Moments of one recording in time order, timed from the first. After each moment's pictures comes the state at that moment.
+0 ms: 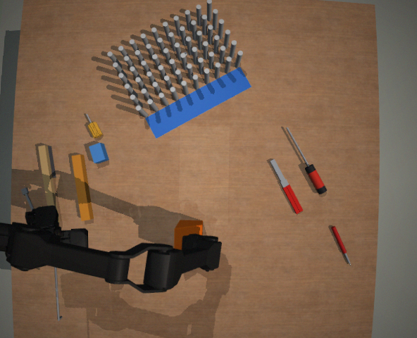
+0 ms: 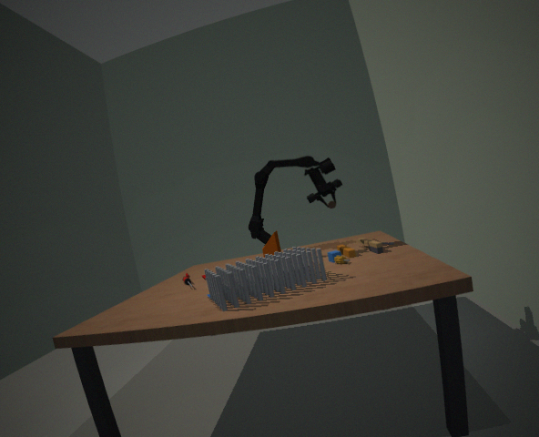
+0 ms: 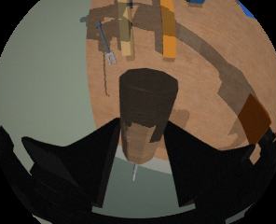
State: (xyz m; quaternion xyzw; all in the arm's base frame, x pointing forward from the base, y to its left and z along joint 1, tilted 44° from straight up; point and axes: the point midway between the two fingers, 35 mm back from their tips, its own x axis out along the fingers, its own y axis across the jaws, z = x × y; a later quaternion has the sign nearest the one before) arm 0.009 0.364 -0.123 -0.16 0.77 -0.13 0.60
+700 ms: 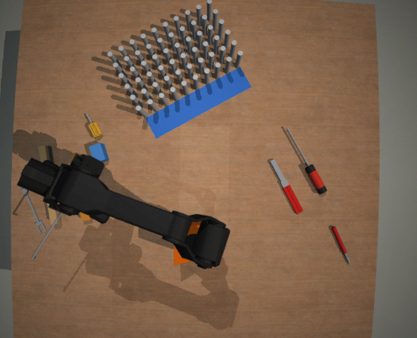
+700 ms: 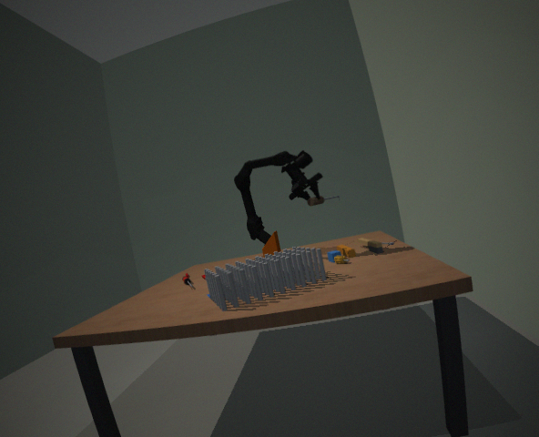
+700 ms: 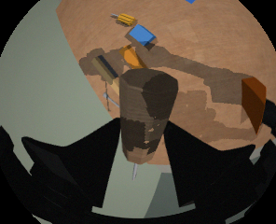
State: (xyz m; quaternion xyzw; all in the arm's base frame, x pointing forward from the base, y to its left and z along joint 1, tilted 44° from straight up) arm 0.149 0.336 -0.047 0.07 0.66 -0.28 0.70
